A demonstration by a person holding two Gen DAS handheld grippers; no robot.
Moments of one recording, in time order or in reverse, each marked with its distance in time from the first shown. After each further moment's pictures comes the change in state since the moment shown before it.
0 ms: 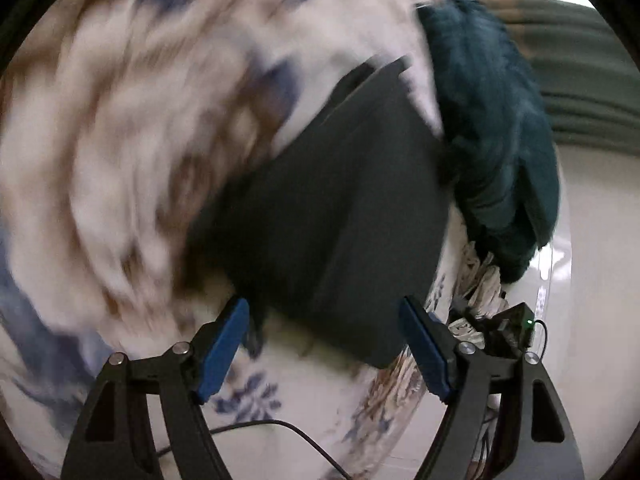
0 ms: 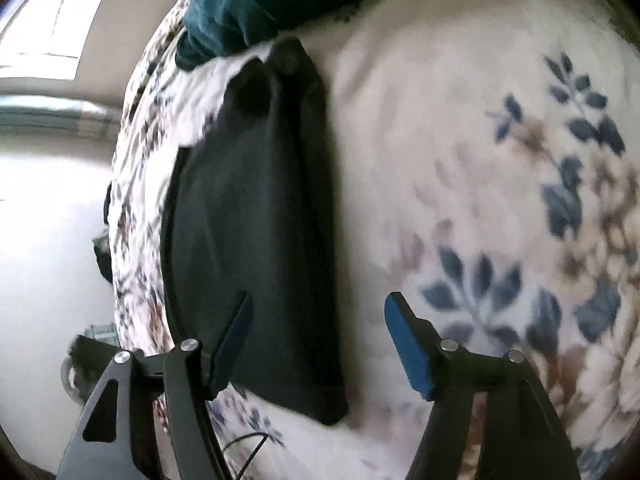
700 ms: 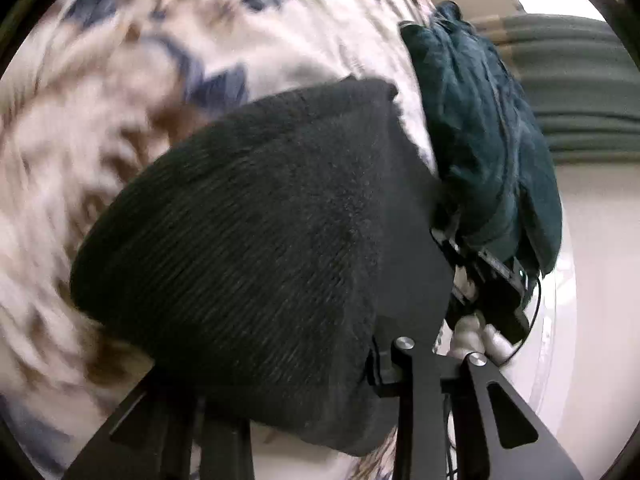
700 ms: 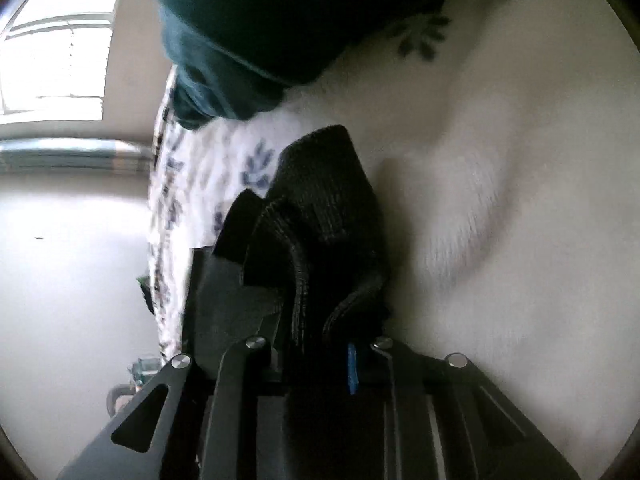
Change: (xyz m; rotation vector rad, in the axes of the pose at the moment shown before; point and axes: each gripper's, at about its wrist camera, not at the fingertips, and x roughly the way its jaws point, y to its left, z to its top) left arm 0.031 -0.043 0.042 0.089 -0.154 0.000; right arm 0.073 0.015 0.113 0.068 -0.146 0.188
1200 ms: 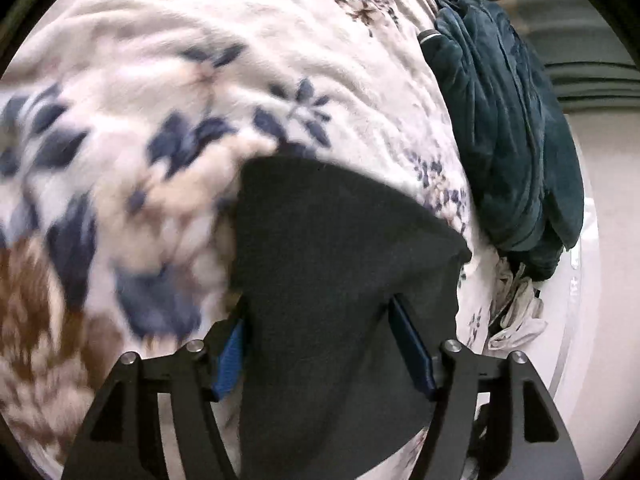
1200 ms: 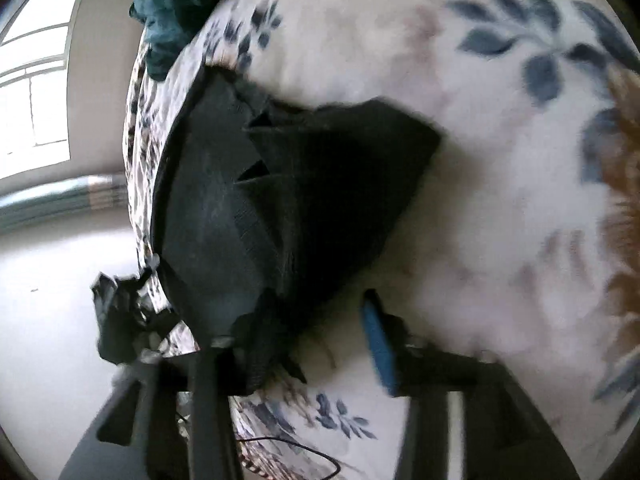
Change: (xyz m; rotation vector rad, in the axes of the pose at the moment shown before) left arm -0.040 0.050 0.123 0.170 0.178 0.120; right arm -0.053 -0.013 -0.204 0.273 0.020 -0.090
